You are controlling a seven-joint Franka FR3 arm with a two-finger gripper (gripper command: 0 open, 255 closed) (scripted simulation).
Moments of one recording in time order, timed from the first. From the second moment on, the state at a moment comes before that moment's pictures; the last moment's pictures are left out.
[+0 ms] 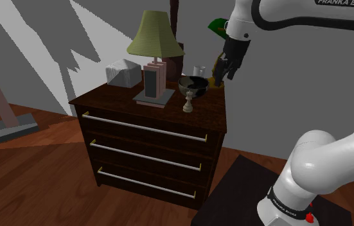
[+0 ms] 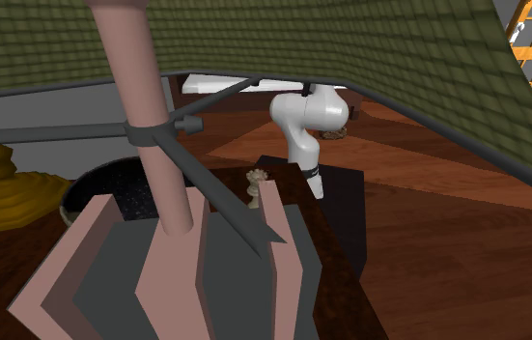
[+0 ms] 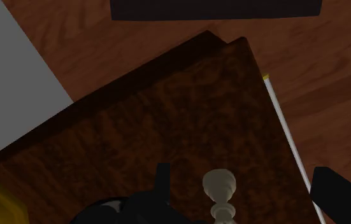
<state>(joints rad) -0.02 -0.76 0.06 -2.26 -0.07 1.66 0.07</state>
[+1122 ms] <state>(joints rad) 0.07 -0.52 -0.08 -2.41 0.02 2.26 -0.15</state>
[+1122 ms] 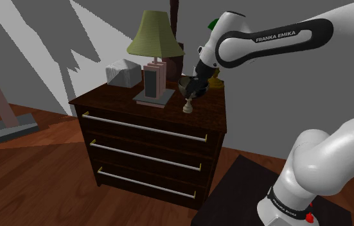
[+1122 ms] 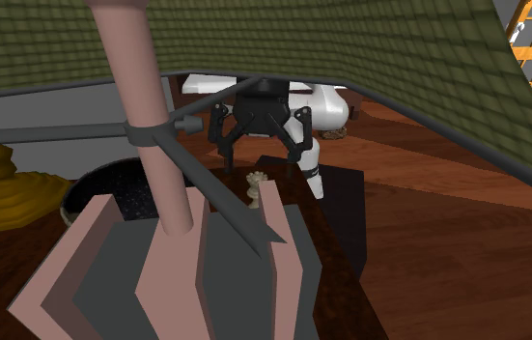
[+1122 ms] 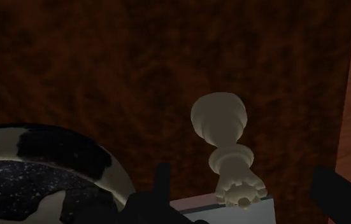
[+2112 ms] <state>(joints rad) 0.07 -0.48 -0.08 -2.44 0.03 2.33 -0.15</state>
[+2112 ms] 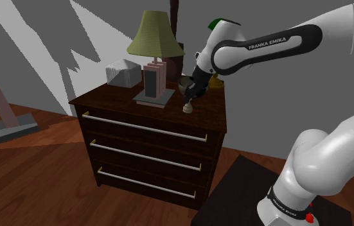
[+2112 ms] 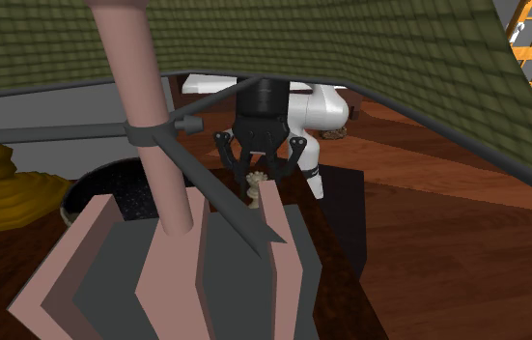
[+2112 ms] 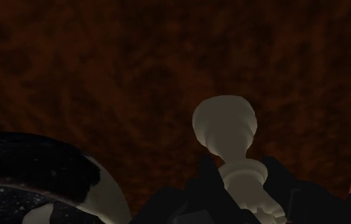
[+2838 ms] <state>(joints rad) 0.07 -0.49 -0.07 -2.40 0.03 2.28 -0.15</state>
